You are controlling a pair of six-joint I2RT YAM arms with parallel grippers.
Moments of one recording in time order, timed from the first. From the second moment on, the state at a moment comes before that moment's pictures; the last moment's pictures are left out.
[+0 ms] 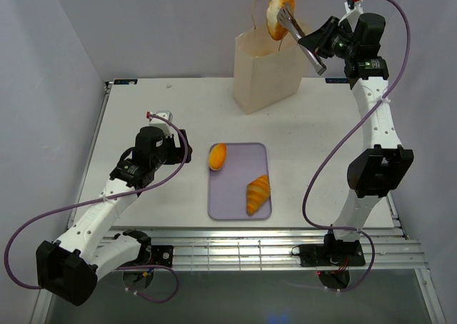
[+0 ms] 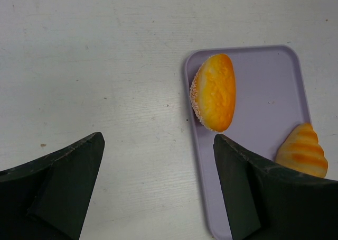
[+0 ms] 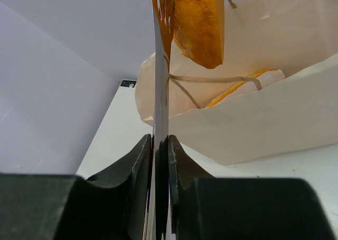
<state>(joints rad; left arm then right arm) -0.40 1.01 0.81 -0.35 -0.10 -0.31 0.02 1.85 2.07 -0.31 -0.60 0.54</state>
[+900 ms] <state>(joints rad) -0.40 1.03 0.81 -0.34 -0.09 -0.31 -0.05 1.89 2.07 -0.25 -0.69 0.57</state>
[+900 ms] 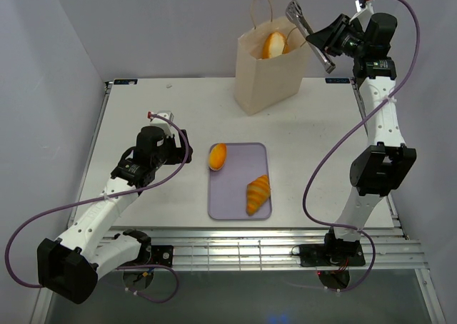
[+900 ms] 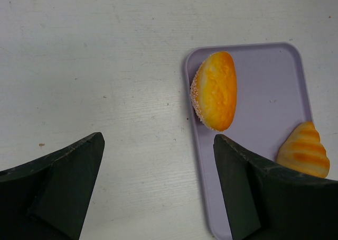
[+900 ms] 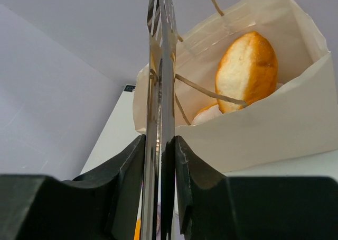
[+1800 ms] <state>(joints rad) -0.40 1.03 0.81 -0.35 -0.14 -0.31 -0.05 1.14 1.22 -0.10 -0.72 0.49</state>
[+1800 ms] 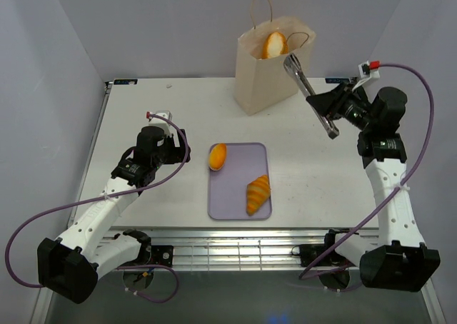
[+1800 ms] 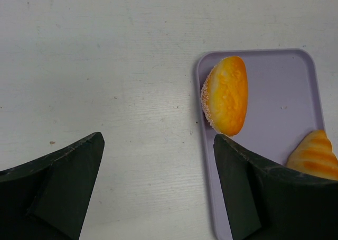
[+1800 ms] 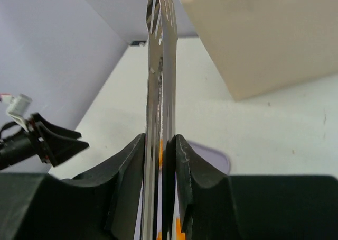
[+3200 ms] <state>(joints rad) -0.40 1.02 0.81 -0.35 -0.12 -0.31 0.28 1.13 0.43 0.13 -0.03 0.38</state>
